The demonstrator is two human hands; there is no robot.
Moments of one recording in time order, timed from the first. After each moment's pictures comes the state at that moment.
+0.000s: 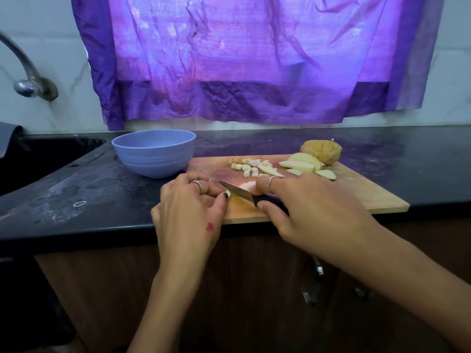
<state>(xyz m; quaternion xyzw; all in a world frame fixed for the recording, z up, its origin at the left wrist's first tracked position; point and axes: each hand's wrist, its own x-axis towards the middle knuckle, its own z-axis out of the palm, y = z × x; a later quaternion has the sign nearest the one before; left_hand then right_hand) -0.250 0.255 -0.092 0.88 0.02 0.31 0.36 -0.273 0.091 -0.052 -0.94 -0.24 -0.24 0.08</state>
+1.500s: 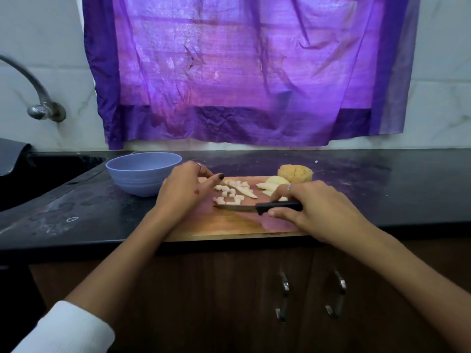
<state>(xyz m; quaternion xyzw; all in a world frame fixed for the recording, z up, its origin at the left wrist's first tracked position) -0.181 0.248 -0.049 0.92 -0.06 0.26 0.29 -0.238 0.013 -0.041 -0.95 -0.20 -0.20 0.12</state>
